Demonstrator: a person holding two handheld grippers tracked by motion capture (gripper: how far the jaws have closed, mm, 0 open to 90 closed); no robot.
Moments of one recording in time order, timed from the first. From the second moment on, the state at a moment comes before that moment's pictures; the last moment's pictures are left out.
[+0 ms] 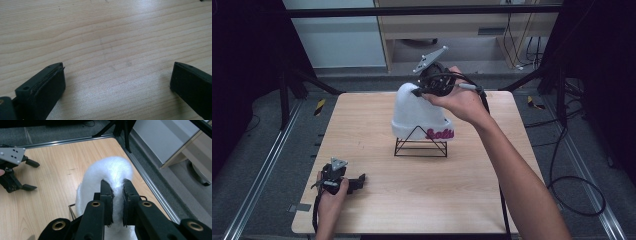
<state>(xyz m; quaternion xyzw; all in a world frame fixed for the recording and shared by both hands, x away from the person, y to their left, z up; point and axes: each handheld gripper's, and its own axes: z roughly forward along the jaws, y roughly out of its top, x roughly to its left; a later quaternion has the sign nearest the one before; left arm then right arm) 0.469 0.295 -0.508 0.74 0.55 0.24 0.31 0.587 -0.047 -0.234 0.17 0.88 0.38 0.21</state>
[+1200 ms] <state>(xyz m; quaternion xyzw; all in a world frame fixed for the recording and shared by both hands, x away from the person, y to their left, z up) 0.469 0.295 -0.509 0.74 0.55 0.24 0.31 0.597 -0.034 -0.279 0.18 0.90 0.34 0.17</state>
